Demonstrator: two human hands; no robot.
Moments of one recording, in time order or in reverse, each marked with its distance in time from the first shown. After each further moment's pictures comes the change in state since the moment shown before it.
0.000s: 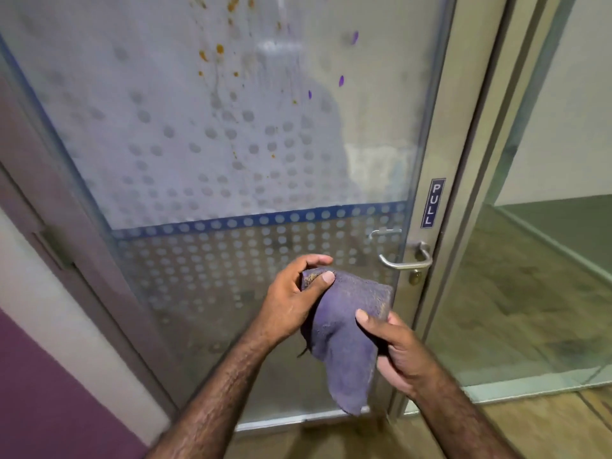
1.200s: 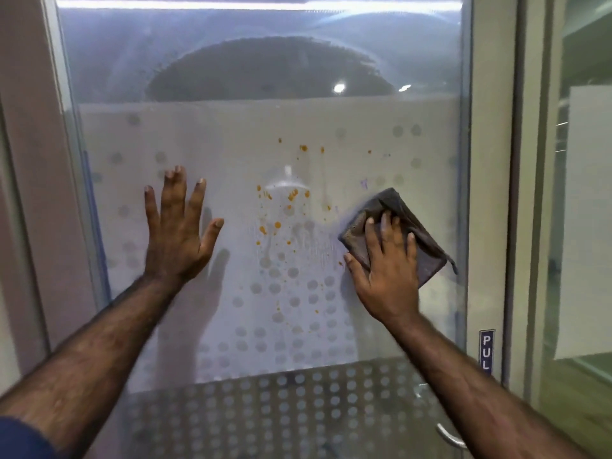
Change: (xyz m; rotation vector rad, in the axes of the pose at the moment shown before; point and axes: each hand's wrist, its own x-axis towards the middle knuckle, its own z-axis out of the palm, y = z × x) left_hand 0.249 0.134 -0.333 1.328 0.856 0.812; right_hand 0.289 -0.198 0.084 -1.859 0.825 -1.197
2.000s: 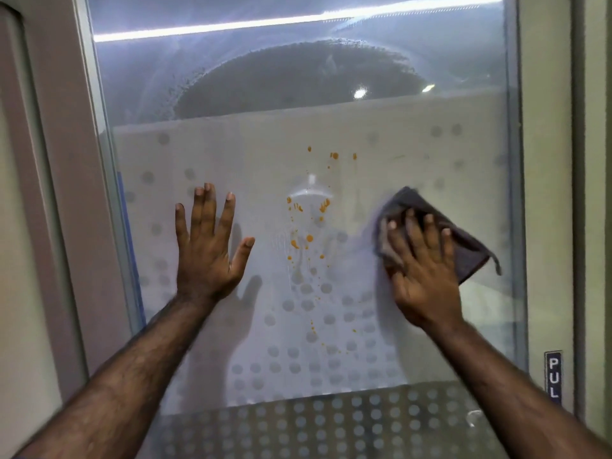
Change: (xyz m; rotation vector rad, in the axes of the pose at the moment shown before) left_hand -0.002 -0.008 0.014 0.023 0.003 0.022; right_hand 0.019 0.004 0.027 -0.064 0.121 -0.176
